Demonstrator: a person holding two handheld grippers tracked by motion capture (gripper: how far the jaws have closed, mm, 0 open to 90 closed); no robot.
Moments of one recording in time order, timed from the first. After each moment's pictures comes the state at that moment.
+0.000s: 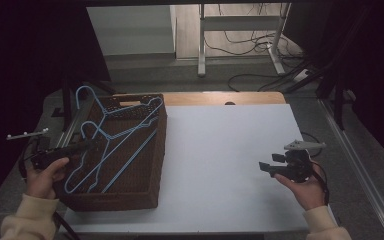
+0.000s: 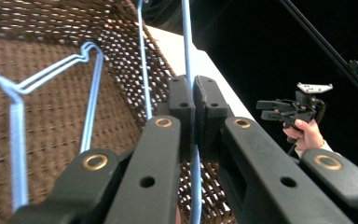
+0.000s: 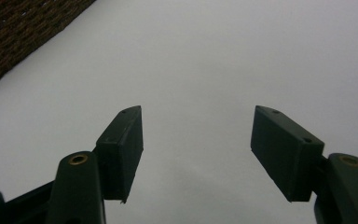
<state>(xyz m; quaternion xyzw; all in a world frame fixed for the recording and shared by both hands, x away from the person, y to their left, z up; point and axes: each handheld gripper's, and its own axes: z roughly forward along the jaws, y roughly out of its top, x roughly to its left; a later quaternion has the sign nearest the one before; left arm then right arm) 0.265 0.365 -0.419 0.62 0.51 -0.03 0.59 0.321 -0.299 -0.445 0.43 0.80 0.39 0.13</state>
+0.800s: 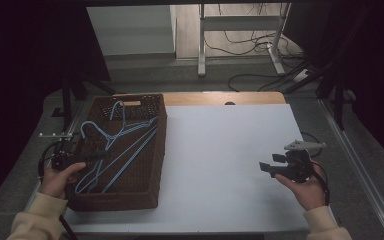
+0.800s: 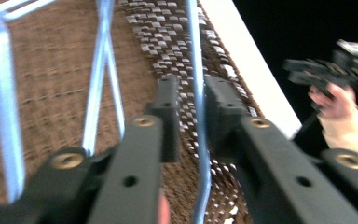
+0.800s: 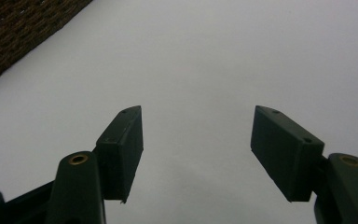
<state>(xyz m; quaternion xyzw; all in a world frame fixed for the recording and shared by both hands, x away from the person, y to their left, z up) 0.288 0.342 -0.448 0.66 0.56 -0.07 0.50 0.320 -0.299 -0.445 0.43 0.80 0.39 0.13</state>
